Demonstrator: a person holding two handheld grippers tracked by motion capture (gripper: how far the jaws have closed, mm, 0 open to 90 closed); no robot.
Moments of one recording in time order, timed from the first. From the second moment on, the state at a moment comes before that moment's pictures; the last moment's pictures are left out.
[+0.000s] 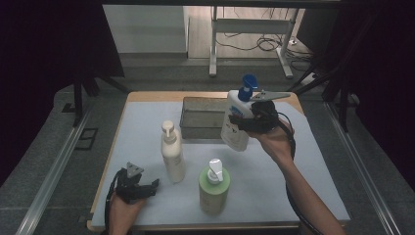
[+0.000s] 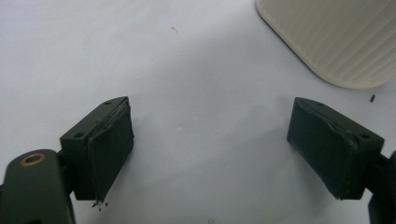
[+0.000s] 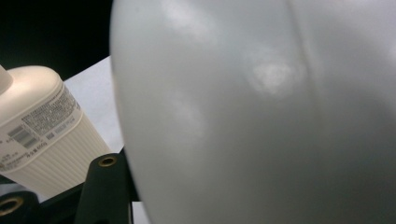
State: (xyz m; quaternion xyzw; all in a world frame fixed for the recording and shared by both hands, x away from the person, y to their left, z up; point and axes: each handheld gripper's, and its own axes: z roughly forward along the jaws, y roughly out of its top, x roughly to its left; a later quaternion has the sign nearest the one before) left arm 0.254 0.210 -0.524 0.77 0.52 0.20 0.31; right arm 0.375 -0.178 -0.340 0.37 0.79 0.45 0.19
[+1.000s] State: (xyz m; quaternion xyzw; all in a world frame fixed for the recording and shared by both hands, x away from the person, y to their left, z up) left arm 0.254 0.210 -0.524 0.77 0.52 0.20 0.31; right arm 0.414 -0.146 -0.326 0.38 0.78 0.45 0.20
